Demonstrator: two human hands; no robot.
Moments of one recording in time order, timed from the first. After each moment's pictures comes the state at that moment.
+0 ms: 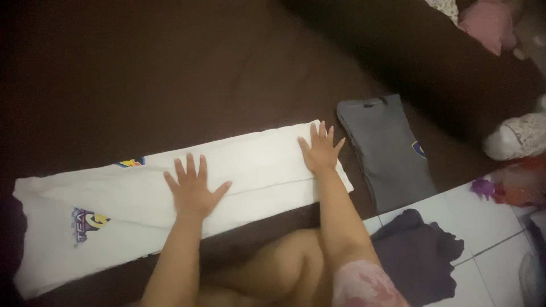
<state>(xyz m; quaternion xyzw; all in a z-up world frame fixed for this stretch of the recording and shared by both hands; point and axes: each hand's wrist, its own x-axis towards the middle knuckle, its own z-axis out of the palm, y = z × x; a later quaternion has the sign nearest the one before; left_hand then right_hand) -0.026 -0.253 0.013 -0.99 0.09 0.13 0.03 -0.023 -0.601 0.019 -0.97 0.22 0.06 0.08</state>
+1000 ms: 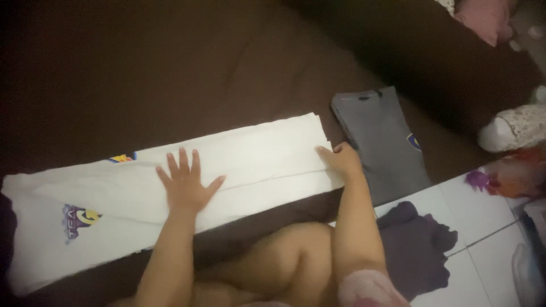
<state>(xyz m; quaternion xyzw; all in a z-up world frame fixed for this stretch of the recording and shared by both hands) -0.023 -0.257 0.017 -0.98 0.08 0.17 0.08 -0.082 -0.646 0.073 -0.86 0.42 0.08 0.29</state>
